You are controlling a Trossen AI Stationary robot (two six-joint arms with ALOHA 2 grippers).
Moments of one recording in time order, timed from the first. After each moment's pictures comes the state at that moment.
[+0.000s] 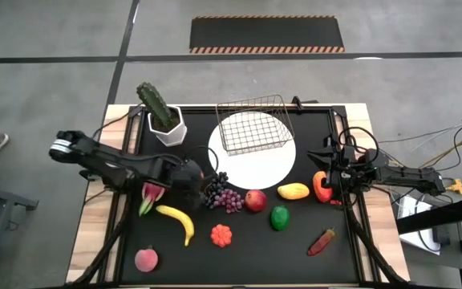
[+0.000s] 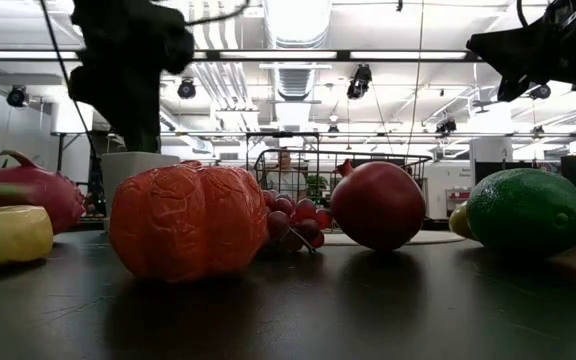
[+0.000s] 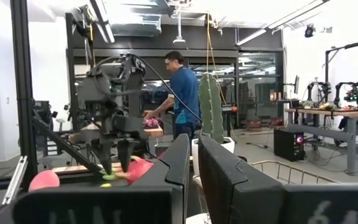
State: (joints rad) left arm -0.20 1.40 1.07 -0.89 -0.16 -1.00; right arm -0.10 0.04 0.01 0.33 0.05 -0.02
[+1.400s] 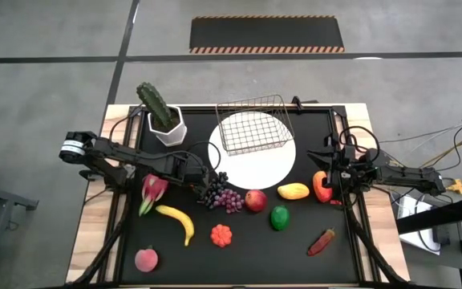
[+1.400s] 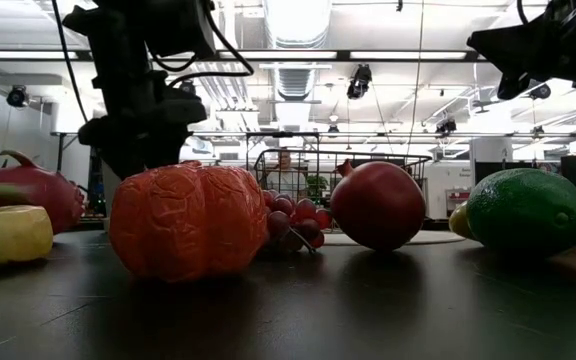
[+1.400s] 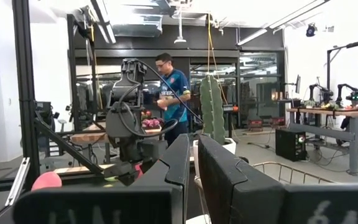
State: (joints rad) left arm -0.08 1.49 0.92 -0.75 -0.25 -0.99; right arm -0.10 0.04 0.03 0.31 0.05 0.00
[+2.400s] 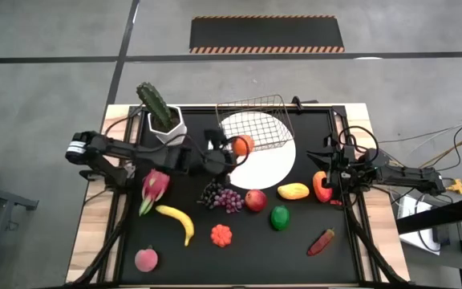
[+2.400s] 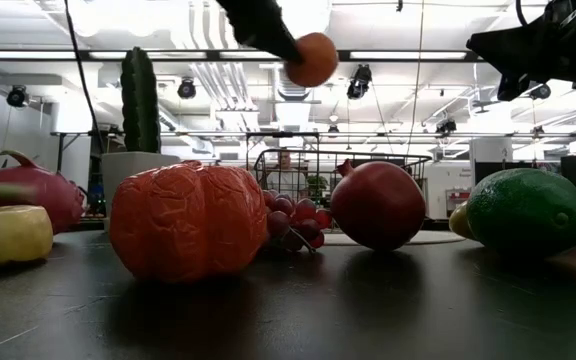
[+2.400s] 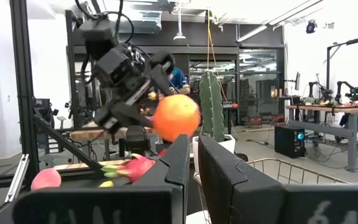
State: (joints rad) left arm -0.10 1.57 1.36 -0.36 -0.72 0.47; right arm -0.10 0.04 0.03 0.30 0.05 0.00
